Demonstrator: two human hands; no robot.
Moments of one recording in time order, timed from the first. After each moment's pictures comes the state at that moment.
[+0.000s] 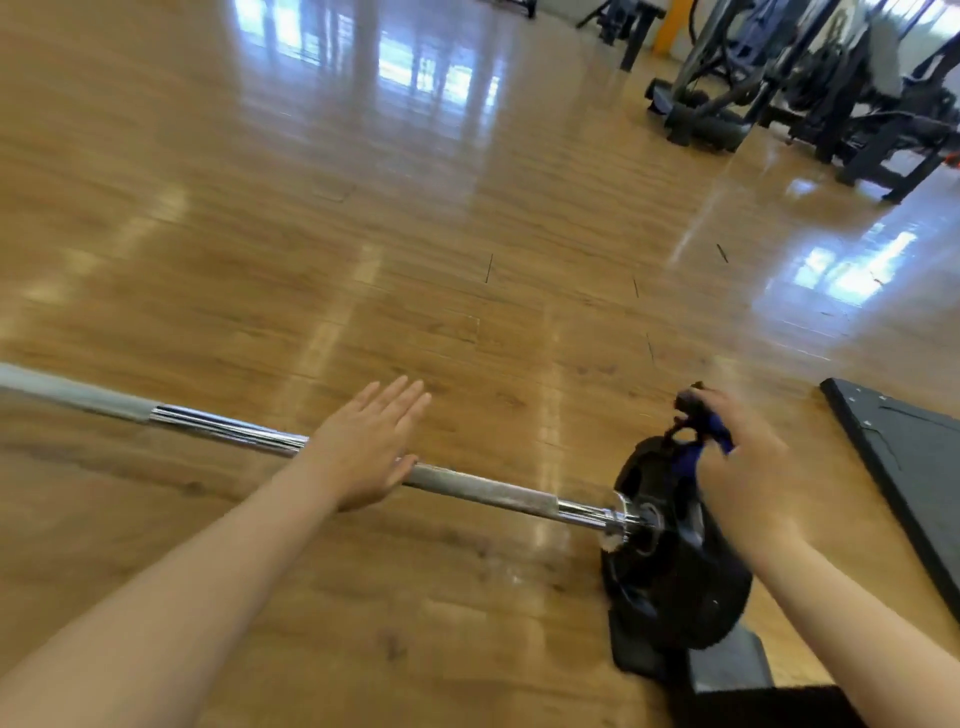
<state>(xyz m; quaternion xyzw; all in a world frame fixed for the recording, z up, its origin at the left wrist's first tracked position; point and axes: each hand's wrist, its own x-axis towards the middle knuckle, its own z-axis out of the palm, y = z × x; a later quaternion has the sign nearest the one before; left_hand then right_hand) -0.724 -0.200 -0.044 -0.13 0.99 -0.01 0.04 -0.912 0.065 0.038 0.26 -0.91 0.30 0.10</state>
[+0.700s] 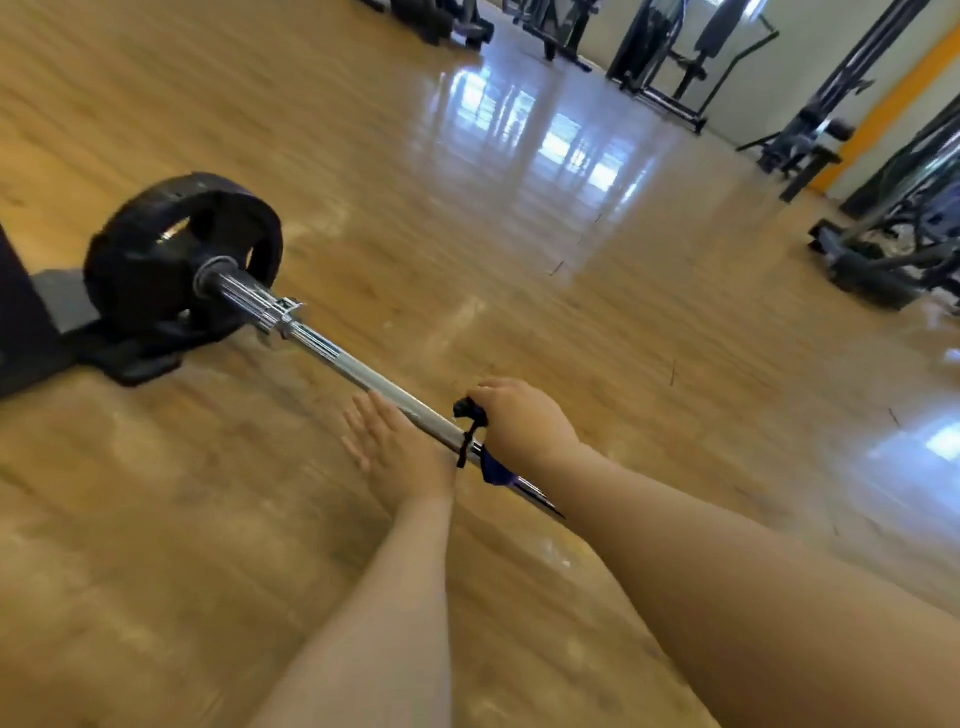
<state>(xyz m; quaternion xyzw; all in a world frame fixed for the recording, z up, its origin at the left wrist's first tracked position) -0.556 -0.351 -0.092 -0.68 0.62 0.32 -0.21 -0.635 -0.330 0.005 0.67 -0.74 -0.07 -0.03</state>
